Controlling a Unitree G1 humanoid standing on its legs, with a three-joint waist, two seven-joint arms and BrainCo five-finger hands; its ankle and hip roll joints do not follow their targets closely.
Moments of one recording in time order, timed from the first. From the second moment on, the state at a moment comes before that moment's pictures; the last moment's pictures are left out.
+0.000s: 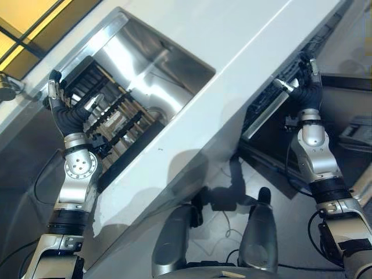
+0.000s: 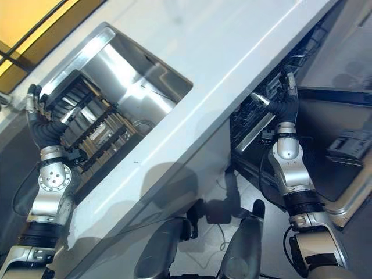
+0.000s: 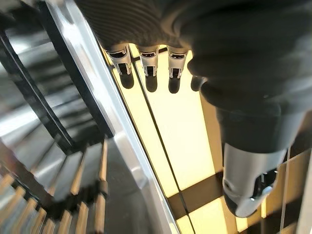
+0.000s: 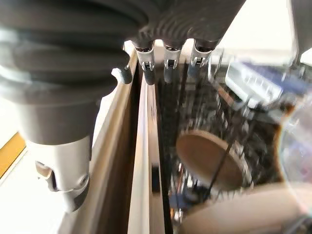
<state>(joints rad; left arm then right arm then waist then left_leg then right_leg) -0.28 0.57 0.03 0.11 -0.33 -0.30 0.51 -0.53 -0.55 0.07 0.31 0.33 -0.22 -0.32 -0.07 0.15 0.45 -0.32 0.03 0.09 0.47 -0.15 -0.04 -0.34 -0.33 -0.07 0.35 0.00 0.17</state>
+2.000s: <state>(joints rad) -0.35 0.80 0.11 0.23 -0.31 -0.31 0.55 -0.51 -0.42 -0.10 0.65 0.92 -0.39 -0.29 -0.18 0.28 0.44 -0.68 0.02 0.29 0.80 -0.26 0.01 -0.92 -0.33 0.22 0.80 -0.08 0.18</state>
